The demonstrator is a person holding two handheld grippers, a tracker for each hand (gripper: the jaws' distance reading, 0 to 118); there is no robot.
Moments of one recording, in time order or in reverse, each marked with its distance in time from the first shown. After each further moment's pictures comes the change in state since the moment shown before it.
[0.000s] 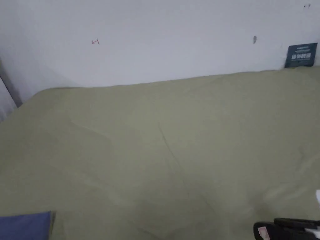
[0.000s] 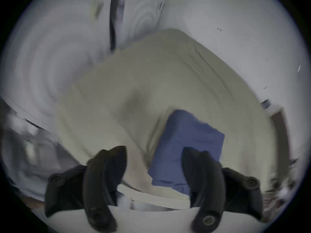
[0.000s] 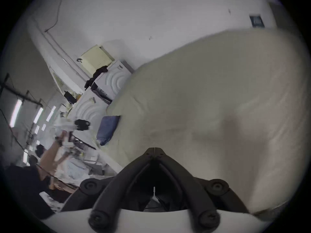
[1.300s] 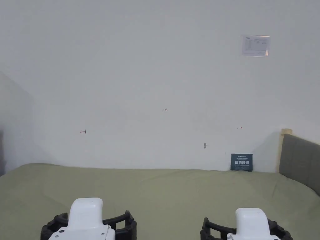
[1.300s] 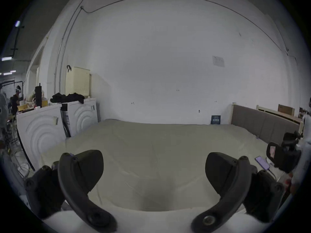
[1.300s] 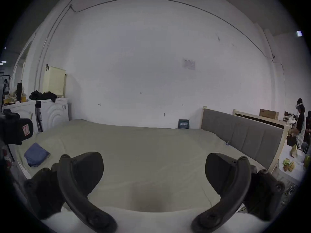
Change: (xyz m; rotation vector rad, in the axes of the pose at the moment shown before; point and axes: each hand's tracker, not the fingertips) left arm 0.406 -0.271 0.220 0.788 -0.277 -0.182; right arm -0.054 -0.032 0.168 0.669 -0.701 0.357
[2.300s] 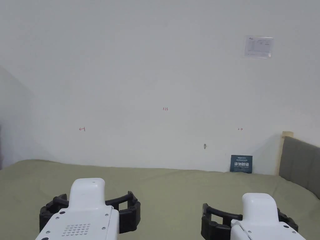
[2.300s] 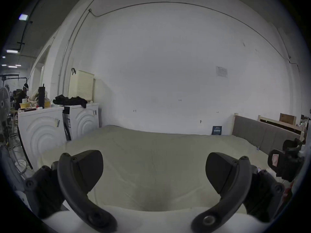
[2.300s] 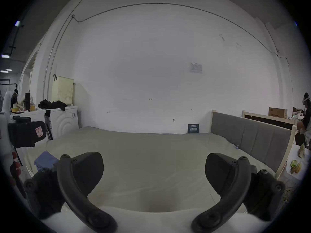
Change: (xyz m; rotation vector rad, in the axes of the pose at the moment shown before) left arm 0.006 0.019 -0.002 0.085 0.017 0.028; right arm 0.004 0.027 -0.002 0.042 0.073 -0.036
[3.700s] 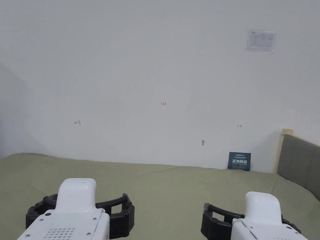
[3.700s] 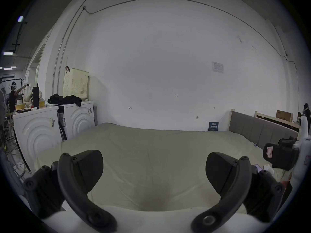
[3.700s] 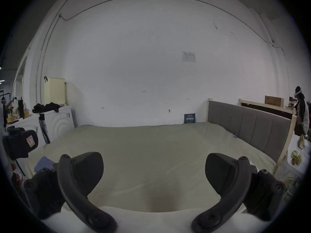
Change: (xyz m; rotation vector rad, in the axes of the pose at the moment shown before) left arm 0.001 0.002 -0.014 -0.035 -0.044 -0.007; right arm 0.011 0.004 -0.027 -0.094 -0.033 -0.074
